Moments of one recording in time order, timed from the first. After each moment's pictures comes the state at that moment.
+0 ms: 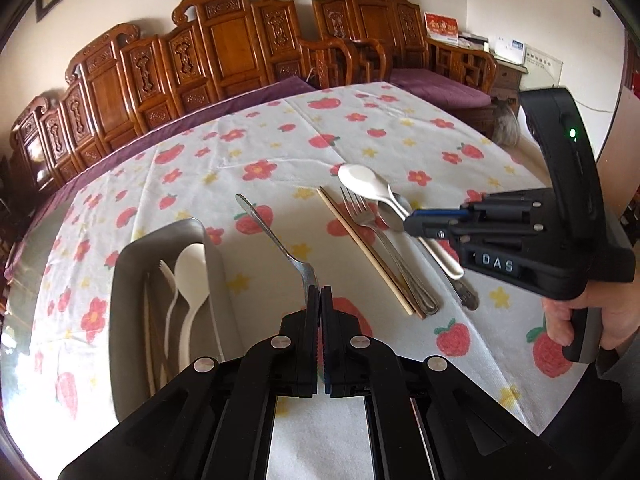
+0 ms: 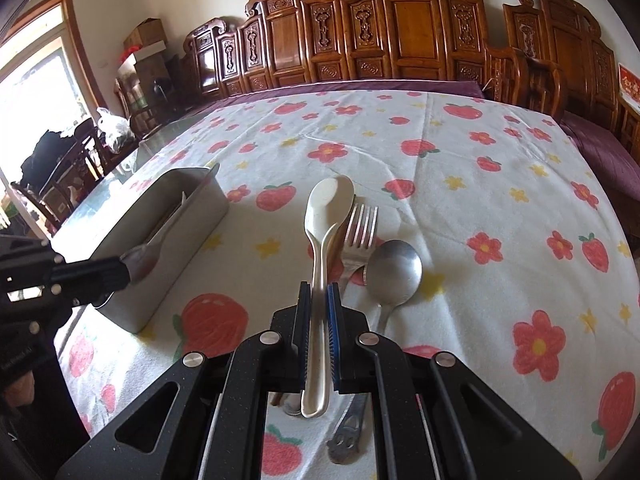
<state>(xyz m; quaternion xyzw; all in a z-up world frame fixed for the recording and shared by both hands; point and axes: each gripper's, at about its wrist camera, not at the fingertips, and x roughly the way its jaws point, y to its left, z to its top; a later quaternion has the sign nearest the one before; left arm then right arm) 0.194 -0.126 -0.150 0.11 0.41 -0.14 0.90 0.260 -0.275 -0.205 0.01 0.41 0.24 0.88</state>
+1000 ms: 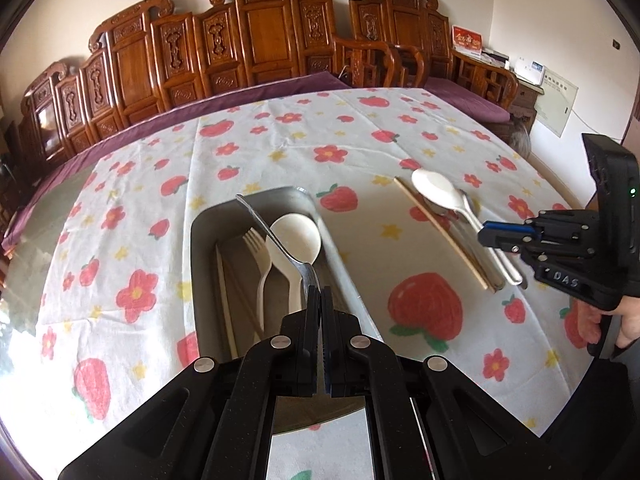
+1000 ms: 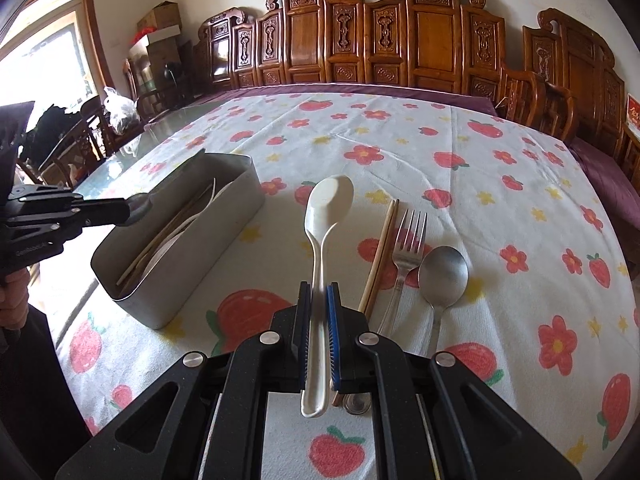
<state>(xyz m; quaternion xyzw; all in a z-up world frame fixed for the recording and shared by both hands) 0.206 -0.014 -0.151 0.07 0.42 -0.13 0.89 0.236 -0.231 -0.196 -0.03 0.41 0.24 0.88</state>
